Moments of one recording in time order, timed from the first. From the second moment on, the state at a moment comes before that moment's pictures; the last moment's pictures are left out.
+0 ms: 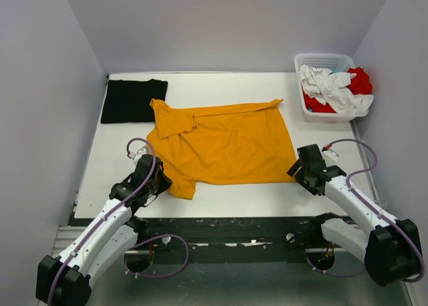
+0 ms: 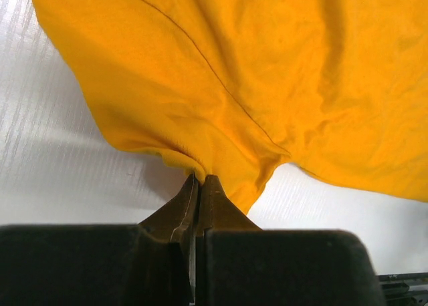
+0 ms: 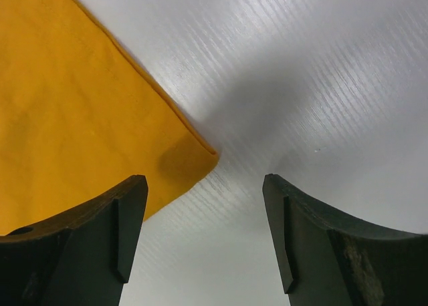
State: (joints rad) left arm -0.43 0.70 0.41 -0.55 -0.11 -0.90; right arm 0.27 1.00 0.49 -0.59 0.37 0.93
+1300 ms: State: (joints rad) left arm -0.43 0.56 1.26 -0.73 -0.28 -0.80; right arm 0.27 0.88 1.13 -0.35 0.40 0.77
